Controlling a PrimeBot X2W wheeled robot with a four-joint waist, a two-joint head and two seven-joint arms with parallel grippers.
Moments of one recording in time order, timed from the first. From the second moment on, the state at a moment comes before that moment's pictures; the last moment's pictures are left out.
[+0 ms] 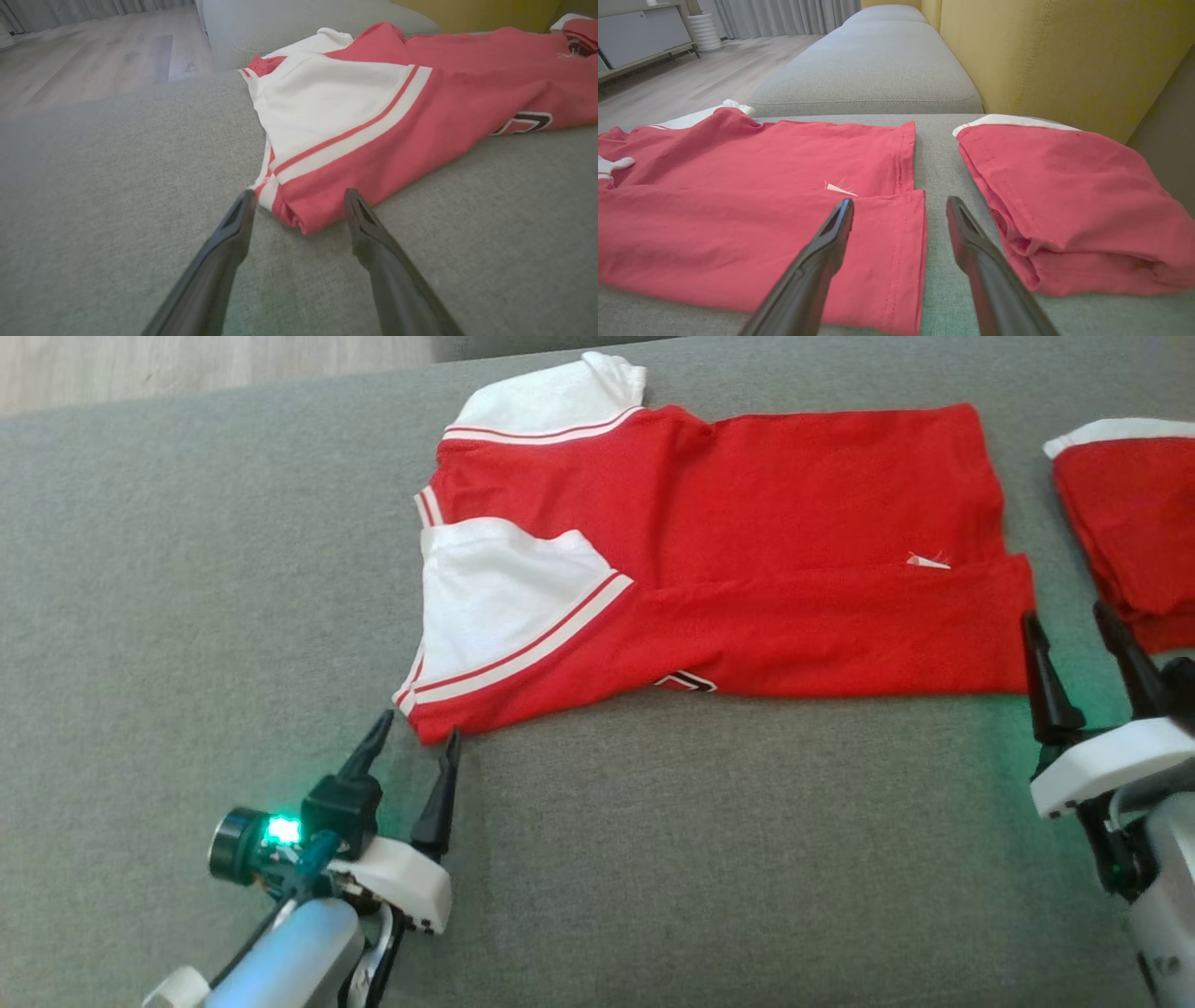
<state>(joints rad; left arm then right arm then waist) -0.40 0.34 -0.84 0.50 -0.61 0.22 -0.25 -0.35 -0.39 0.21 0.61 0.40 0.13 -0.25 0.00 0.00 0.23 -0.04</state>
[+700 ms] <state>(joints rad) -0.41 0.33 -0.83 0.55 -0.61 0.16 -0.25 -0.35 -0.39 0.26 0.74 0.45 0.13 -0.23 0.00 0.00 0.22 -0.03</state>
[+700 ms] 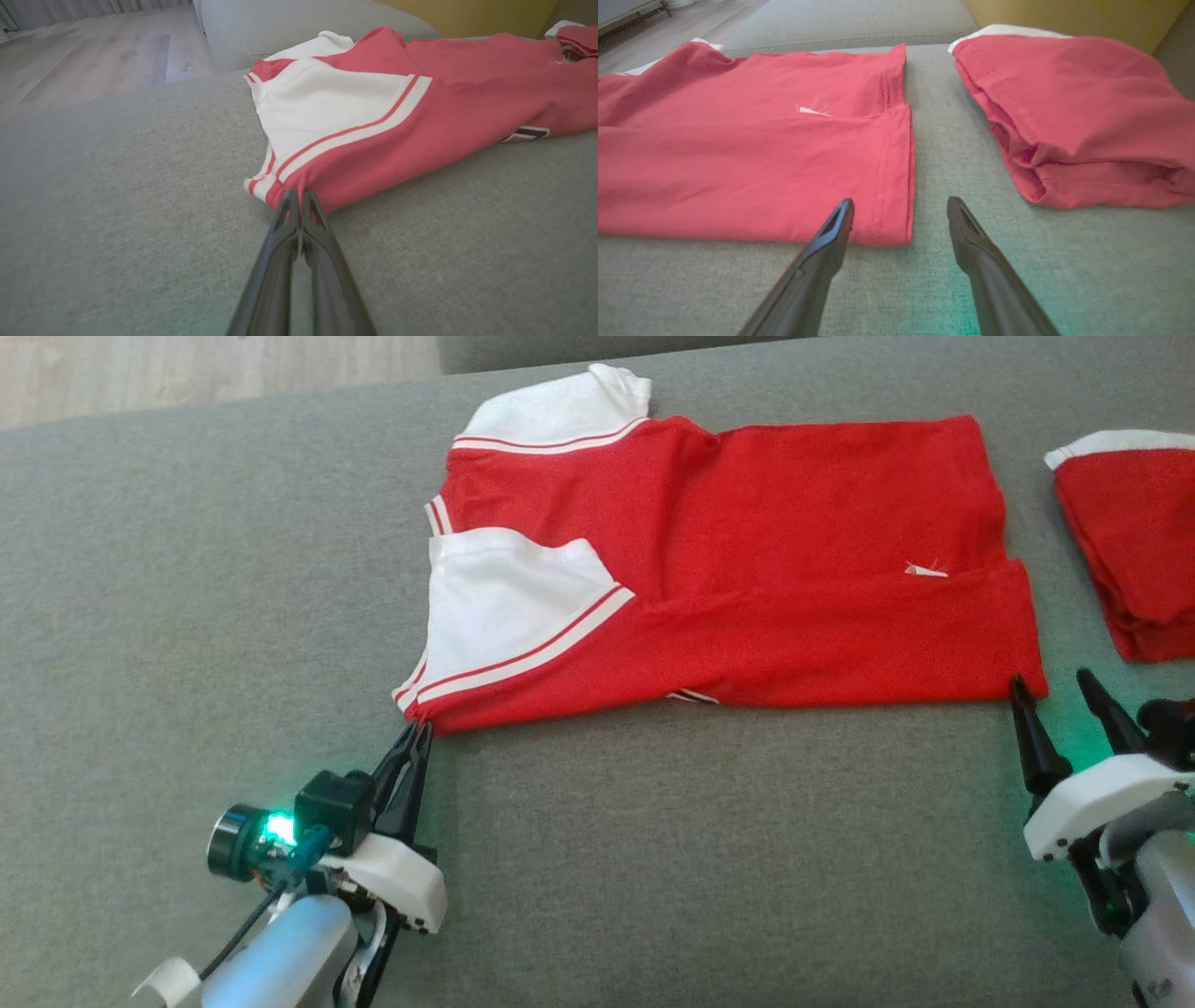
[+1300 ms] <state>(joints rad) -0.29 0.34 -0.77 0.43 -0.59 0.17 -0.25 -0.36 -0.43 0.40 0.82 0.59 0.13 -0.17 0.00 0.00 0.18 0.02</state>
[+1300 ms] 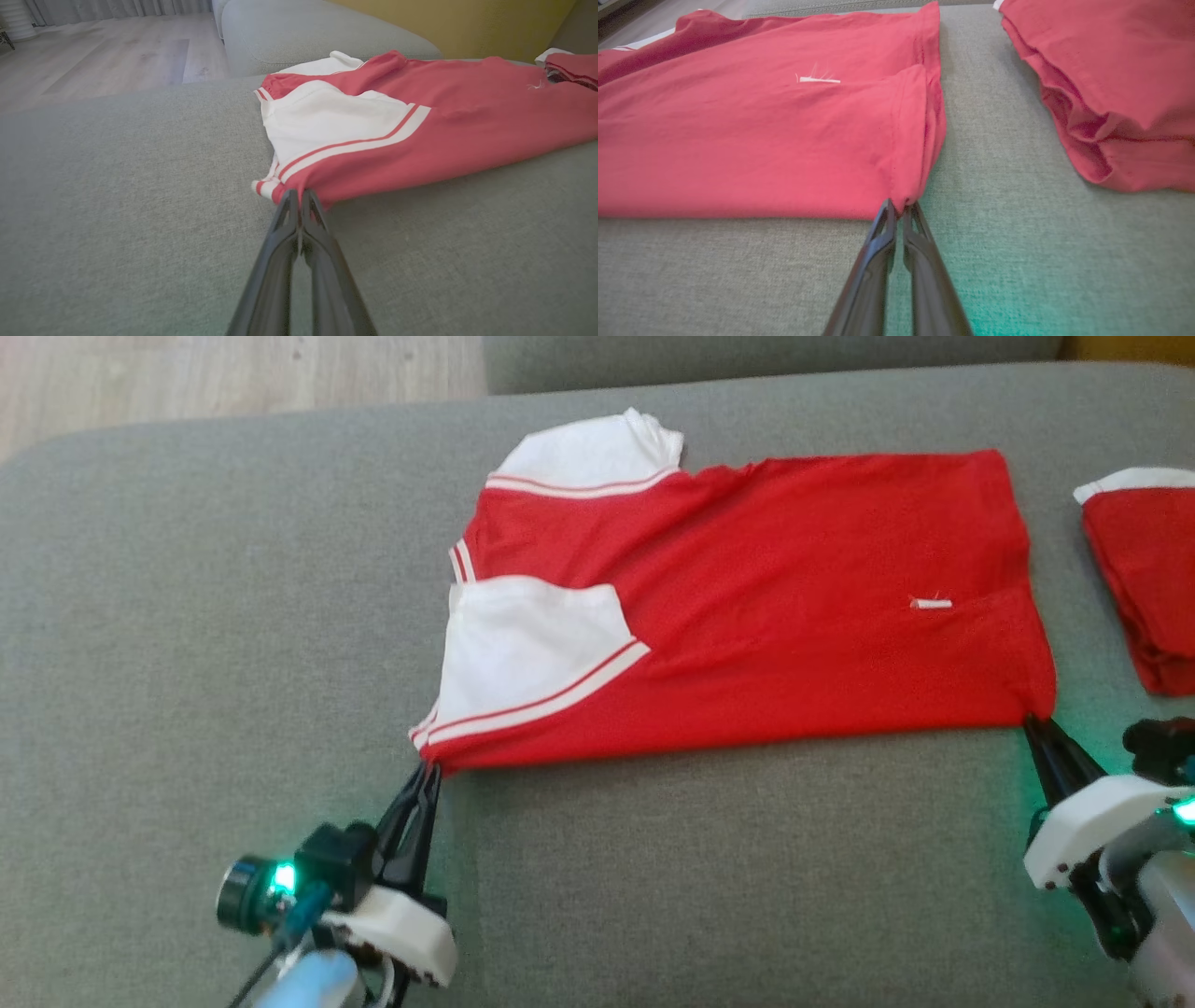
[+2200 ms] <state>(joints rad) 0.07 0.37 -0.74 0.25 -0.55 0.22 -0.24 0.05 -0.55 0.29 0.57 0.65 0.13 -0.10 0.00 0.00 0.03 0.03</state>
